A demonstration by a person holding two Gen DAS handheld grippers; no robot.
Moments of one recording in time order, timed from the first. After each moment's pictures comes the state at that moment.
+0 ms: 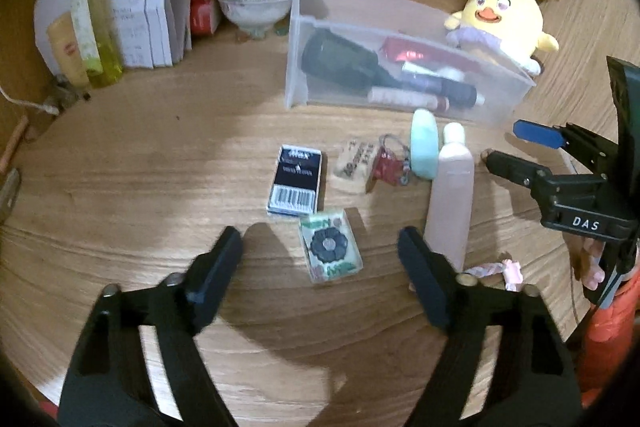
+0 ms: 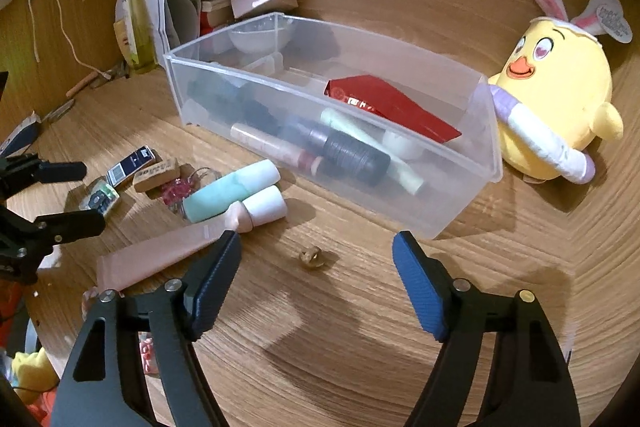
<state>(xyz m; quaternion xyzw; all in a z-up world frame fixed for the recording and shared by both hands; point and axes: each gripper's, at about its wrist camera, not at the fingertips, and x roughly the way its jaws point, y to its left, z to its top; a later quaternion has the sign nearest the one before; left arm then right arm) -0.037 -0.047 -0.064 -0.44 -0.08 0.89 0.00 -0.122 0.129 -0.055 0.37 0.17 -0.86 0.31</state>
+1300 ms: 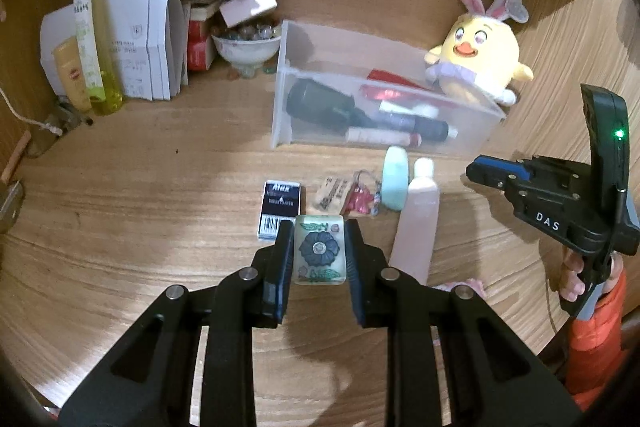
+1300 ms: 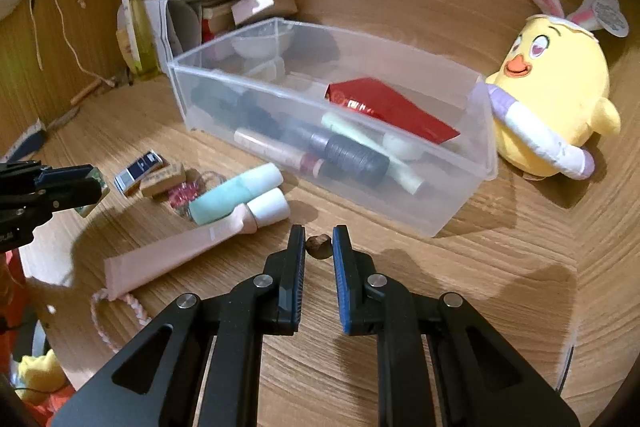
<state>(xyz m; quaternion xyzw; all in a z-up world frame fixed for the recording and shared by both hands) -0.024 -0.043 -0.036 -0.38 -0.09 0.92 0.01 -0.121 0.136 -0.047 0.37 0.15 -0.86 0.31</state>
